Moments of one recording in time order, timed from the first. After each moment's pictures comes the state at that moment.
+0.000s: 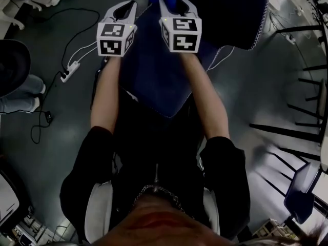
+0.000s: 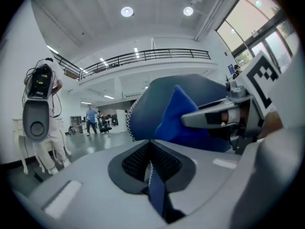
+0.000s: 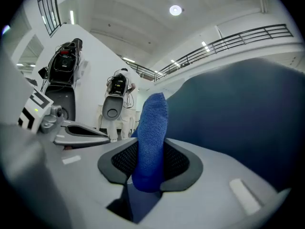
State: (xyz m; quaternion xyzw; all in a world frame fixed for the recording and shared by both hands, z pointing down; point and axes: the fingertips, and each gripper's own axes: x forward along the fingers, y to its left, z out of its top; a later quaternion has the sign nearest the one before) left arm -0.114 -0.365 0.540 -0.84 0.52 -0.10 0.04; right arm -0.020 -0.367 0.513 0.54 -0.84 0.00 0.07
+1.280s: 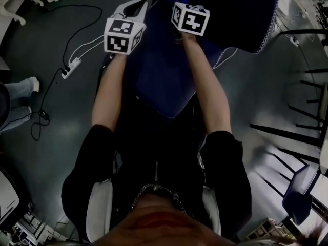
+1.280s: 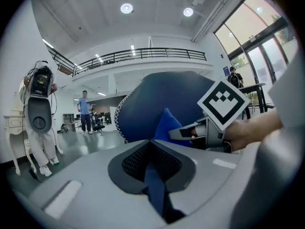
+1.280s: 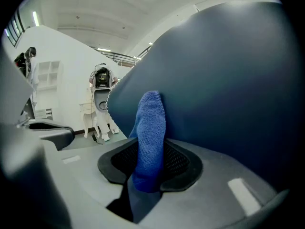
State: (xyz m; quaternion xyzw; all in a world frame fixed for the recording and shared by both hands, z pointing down) left arm -0.108 -0.374 0.561 -0.86 0.49 -0.11 0.02; right arm 0.006 -0.433 0.581 0.60 -0.79 0.14 0.09
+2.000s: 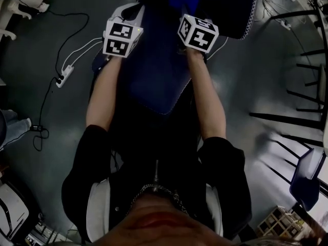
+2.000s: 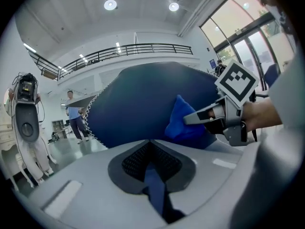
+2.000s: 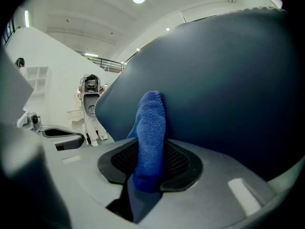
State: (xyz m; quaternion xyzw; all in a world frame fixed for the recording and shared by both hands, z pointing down) left arm -0.047 -0.363 0.577 -0.88 0.44 -0.16 0.06; right arm 0.100 -0.373 0.581 0.65 -0.74 0.15 0.05
